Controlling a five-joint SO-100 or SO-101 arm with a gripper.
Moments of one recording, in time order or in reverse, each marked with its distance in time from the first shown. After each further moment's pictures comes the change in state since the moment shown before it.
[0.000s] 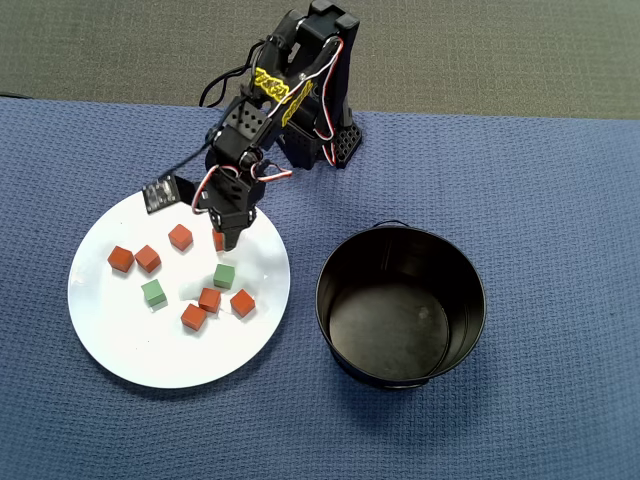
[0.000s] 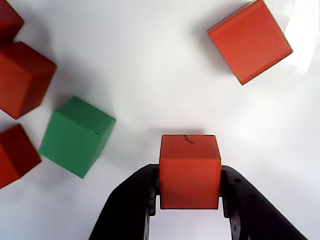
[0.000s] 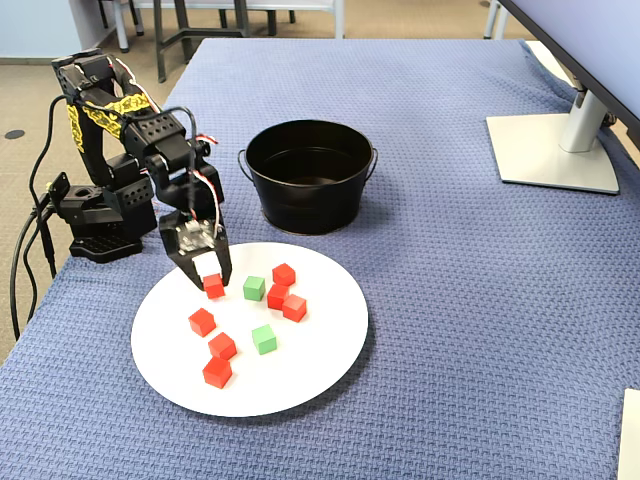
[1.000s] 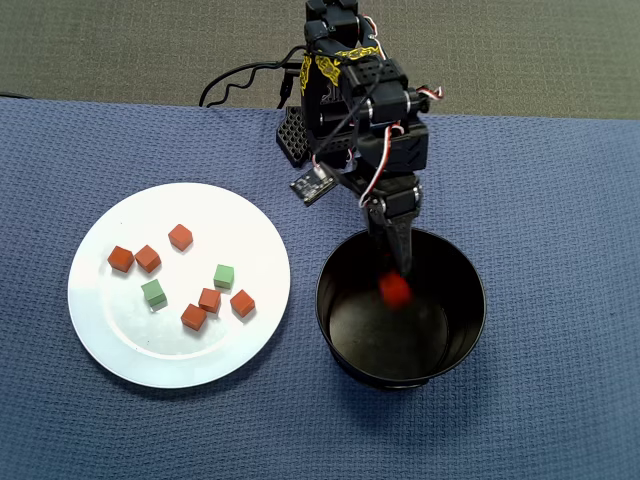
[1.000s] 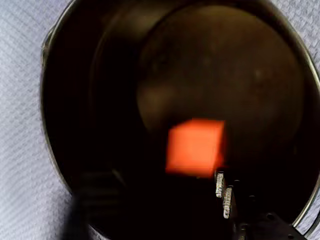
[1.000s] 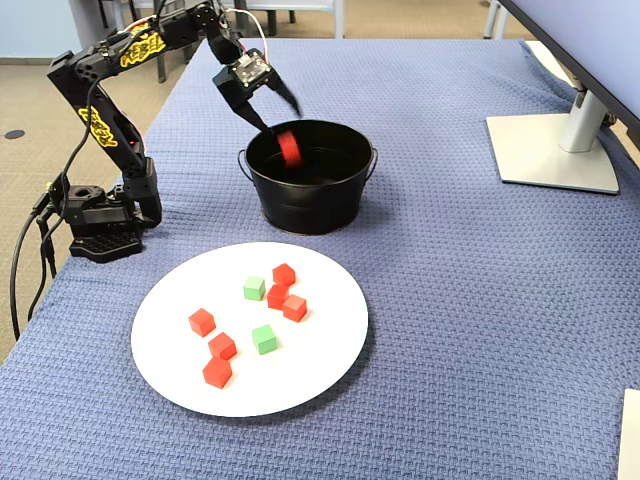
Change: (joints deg) arm -53.3 6.3 -35.2 26.5 42.5
